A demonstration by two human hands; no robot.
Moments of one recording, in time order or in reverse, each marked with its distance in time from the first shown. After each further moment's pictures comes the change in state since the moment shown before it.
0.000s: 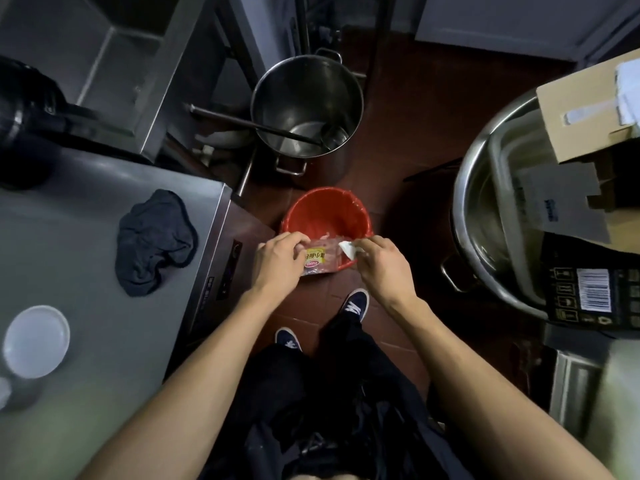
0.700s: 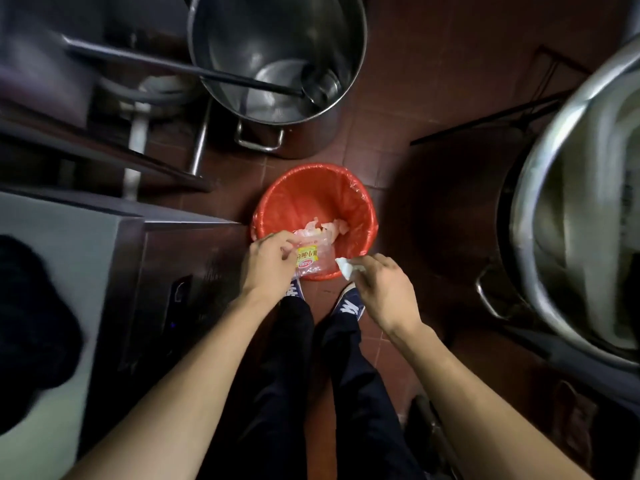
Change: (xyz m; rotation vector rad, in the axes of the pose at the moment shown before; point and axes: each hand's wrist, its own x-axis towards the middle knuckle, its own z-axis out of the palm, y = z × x) left_hand 0.154 -0.099 0.149 -0.162 -0.180 -0.233; right_hand 0.101 0.095 0.147 0.036 -0.194 0.238
